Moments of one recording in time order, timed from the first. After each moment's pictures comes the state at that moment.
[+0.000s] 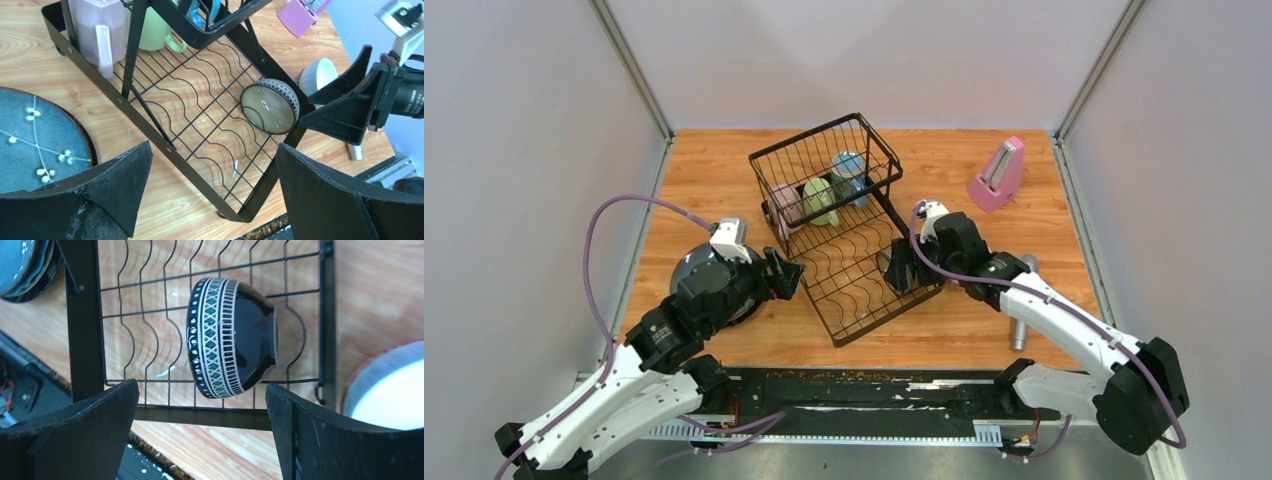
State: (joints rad) left arm -0.82 0.53 0.68 -0.45 -0.32 -0.56; right arm 0.64 1.11 0.80 -0.37 -0.08 0.34
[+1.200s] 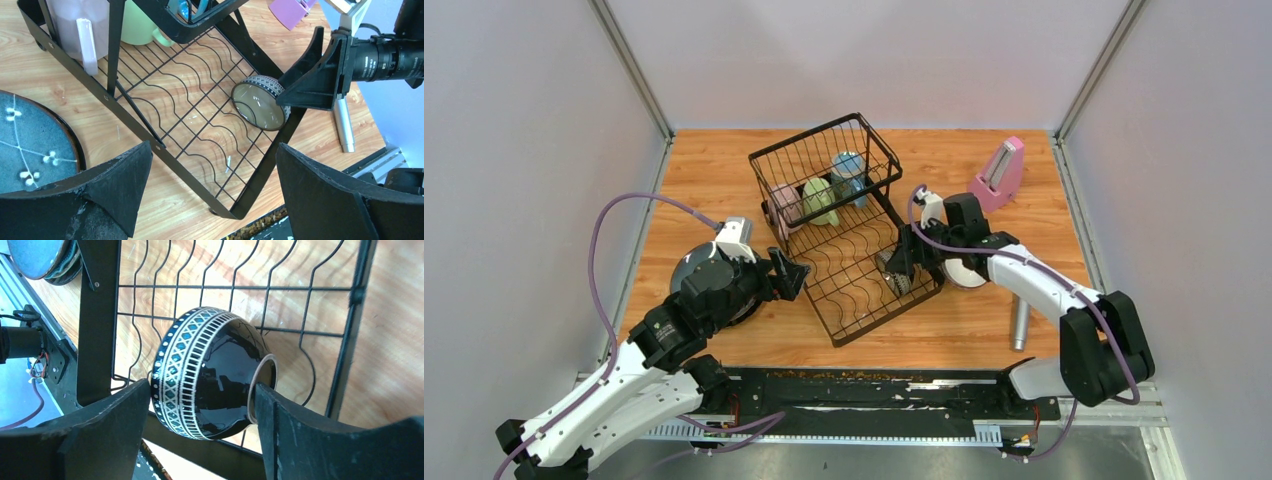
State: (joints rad) left arm -0.82 0.57 0.68 -0.43 -0.27 -0.57; right arm 0.43 1.38 0.83 -0.22 -0.54 0.21
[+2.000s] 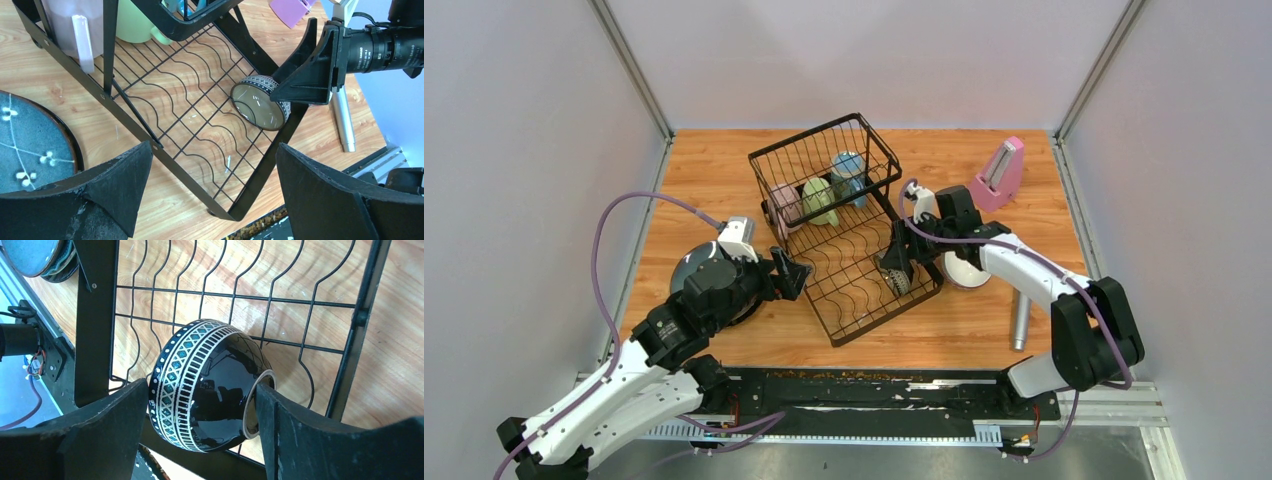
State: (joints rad) left arm -0.82 0.58 0.68 -0.42 -0.26 -0.57; right arm 0.43 1.46 0.91 -0.26 -0.55 0.17
